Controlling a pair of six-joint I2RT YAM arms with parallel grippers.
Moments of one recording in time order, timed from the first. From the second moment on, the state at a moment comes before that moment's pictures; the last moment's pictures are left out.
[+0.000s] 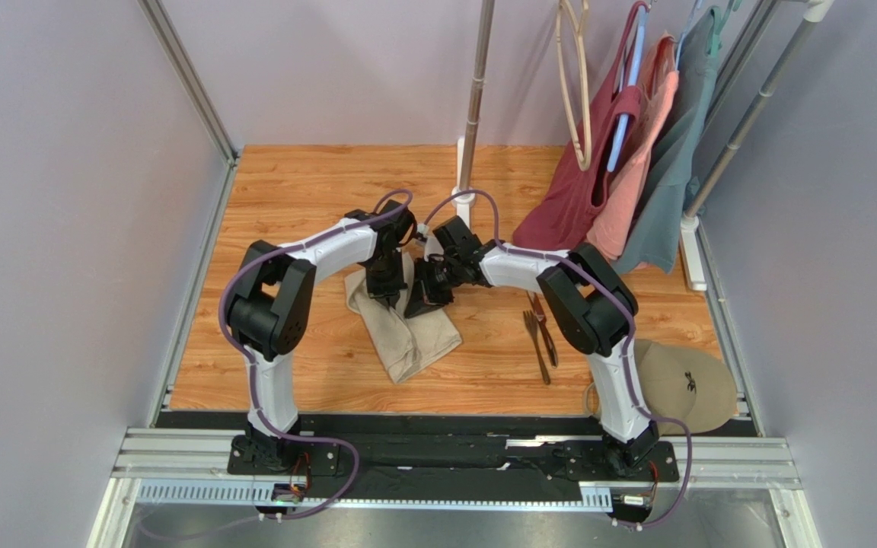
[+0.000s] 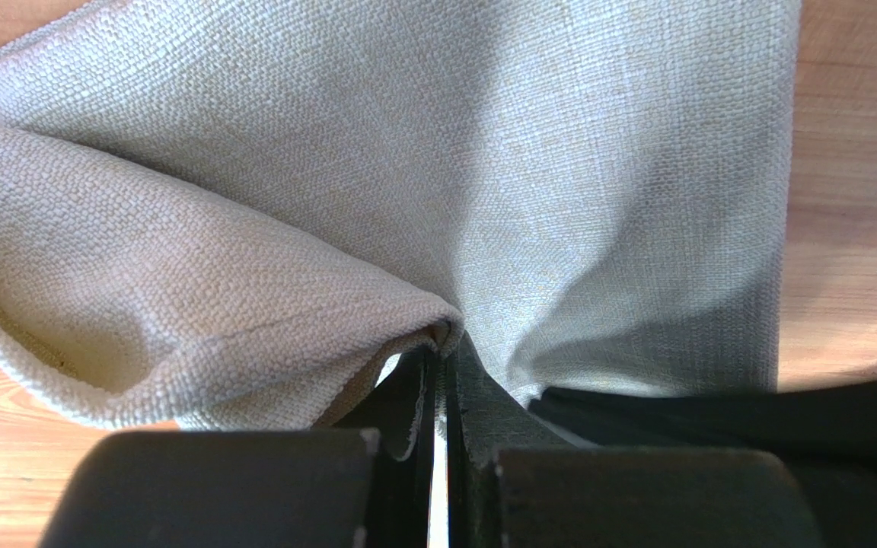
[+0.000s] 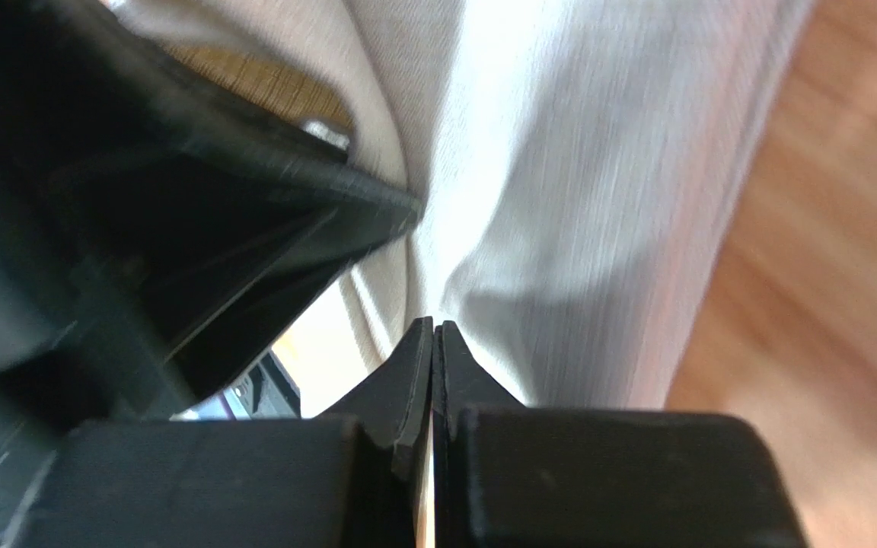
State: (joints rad) left arm -0.50 1.95 1.36 -0.83 -0.03 -0.59; right arm 0.68 2.15 1.41 -0.17 -0.64 0.60
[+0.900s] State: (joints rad) left arm -0.50 1.98 1.40 -0.85 -0.04 -0.60; right arm 0.81 1.92 1.19 -0.13 -0.73 0.57
